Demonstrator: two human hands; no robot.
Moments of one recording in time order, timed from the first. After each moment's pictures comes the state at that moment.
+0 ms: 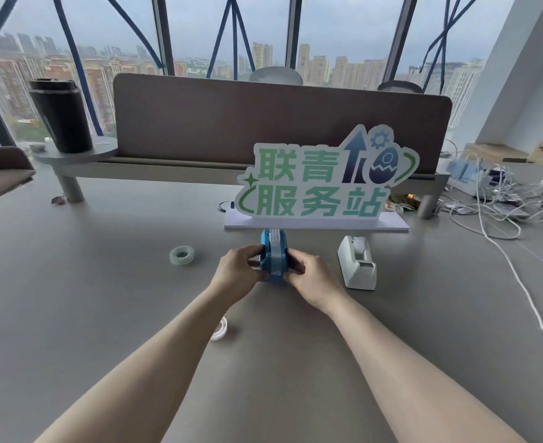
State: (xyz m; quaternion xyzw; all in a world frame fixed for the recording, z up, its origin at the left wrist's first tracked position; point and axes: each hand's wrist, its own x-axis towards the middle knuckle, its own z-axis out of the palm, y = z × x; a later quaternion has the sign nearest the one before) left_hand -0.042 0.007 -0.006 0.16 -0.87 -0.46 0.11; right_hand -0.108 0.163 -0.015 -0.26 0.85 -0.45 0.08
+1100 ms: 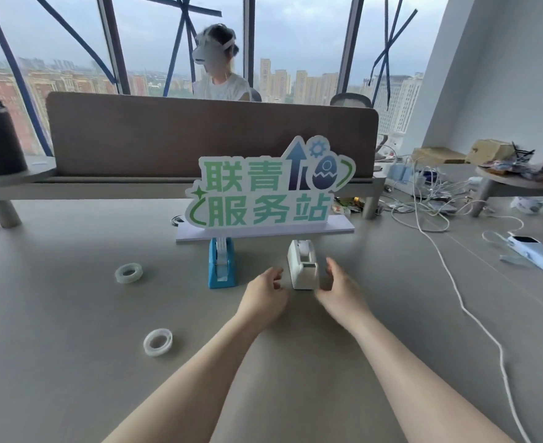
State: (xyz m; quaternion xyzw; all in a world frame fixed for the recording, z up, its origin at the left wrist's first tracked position) left_hand -0.066 0.138 -0.015 0.11 -0.87 -0.47 0.07; right_hand -0.123 0.298 -0.022 -0.10 0.93 -0.36 0.00
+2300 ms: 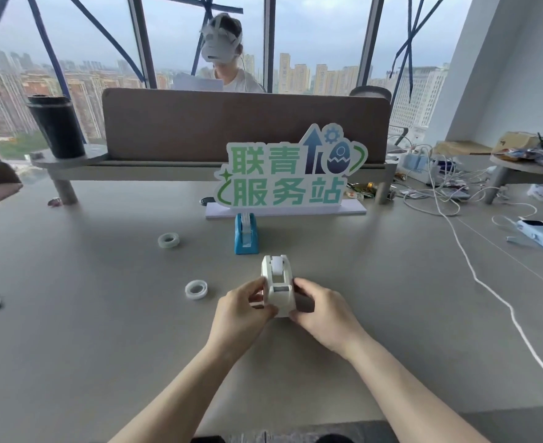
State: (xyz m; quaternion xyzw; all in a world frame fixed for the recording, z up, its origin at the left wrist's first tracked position) left_hand 0.094 0.129 -0.008 0.13 -0.84 -0.50 0.17; right_hand 0.025 0.286 -0.011 -0.27 0.88 -0.40 0.01
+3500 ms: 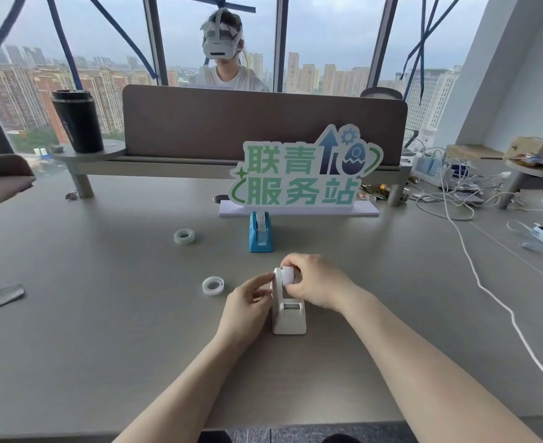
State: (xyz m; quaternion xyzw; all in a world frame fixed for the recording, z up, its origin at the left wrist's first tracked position) left_hand 0.080 0.098 -0.039 0.11 -0.78 -0.60 0.16; right_hand -0.008 0.234 0.028 -0.35 0.91 -0.23 0.04
